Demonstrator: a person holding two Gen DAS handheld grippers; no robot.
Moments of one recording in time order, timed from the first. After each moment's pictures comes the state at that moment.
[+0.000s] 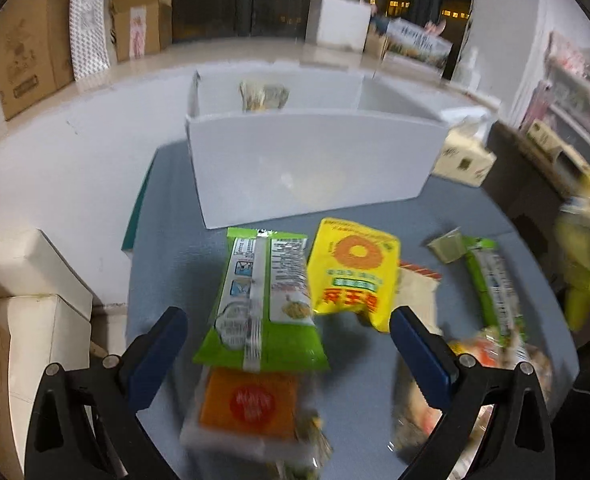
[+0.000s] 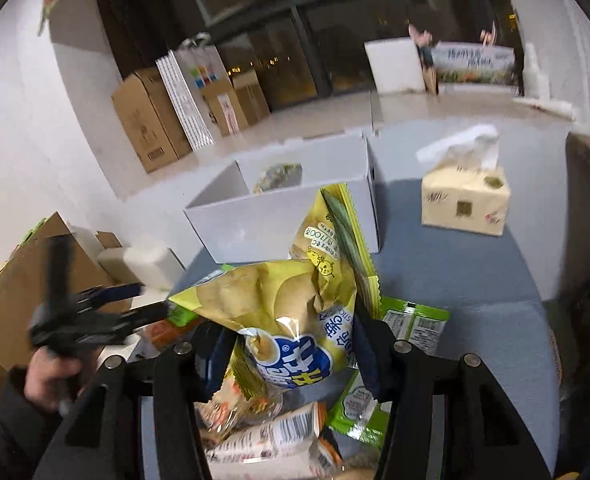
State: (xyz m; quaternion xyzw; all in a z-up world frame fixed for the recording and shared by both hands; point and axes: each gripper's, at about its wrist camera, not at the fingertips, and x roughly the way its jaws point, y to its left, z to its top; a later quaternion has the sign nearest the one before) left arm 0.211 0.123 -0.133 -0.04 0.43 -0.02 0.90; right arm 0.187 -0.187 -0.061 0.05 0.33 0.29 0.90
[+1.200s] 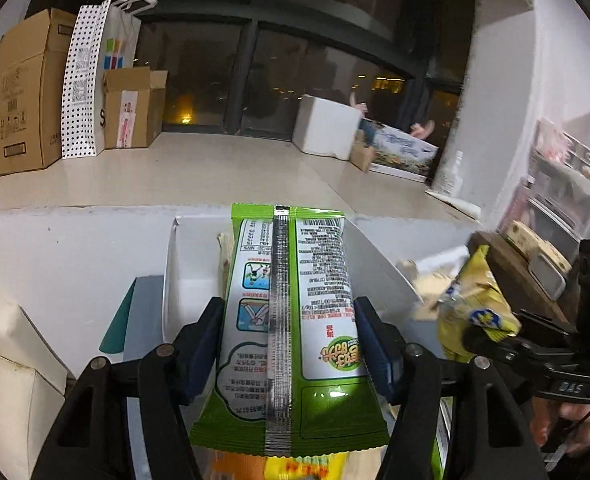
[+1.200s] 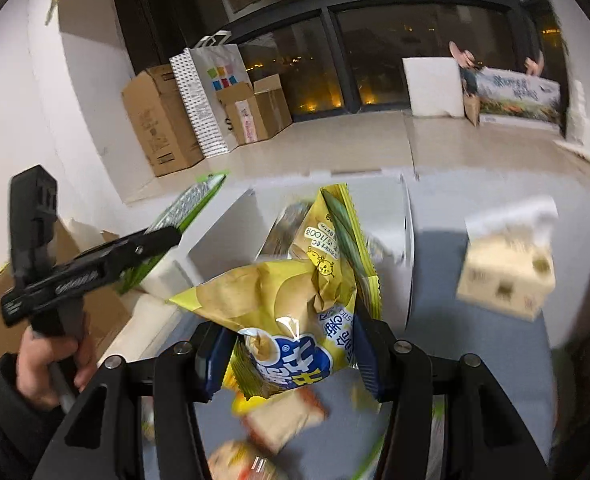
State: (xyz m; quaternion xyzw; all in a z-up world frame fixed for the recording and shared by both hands) left arm 0.280 0.137 -0.017 -0.10 0.29 -0.05 0.95; right arm 0.283 -0.121 -0.025 0.02 0.33 0.32 0.89
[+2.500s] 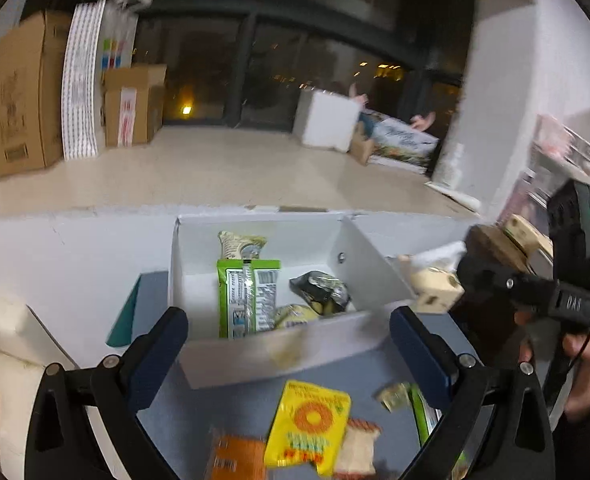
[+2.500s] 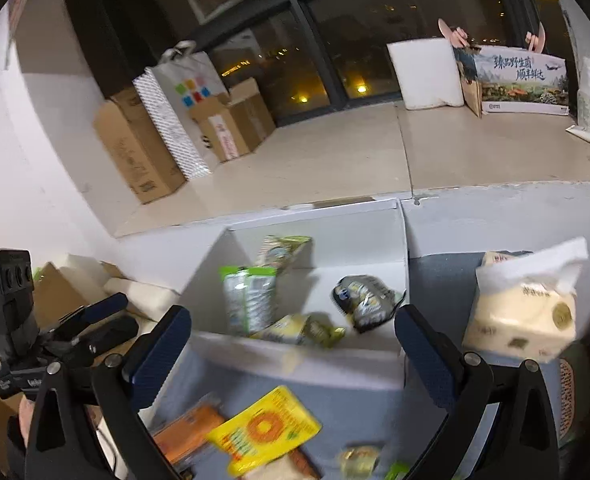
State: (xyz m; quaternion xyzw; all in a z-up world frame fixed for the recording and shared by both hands) left arm 0.253 0.126 0.002 -0.09 0.30 -0.05 0.95; right arm 0.360 -0.120 -0.003 0.08 0.36 0.33 0.87
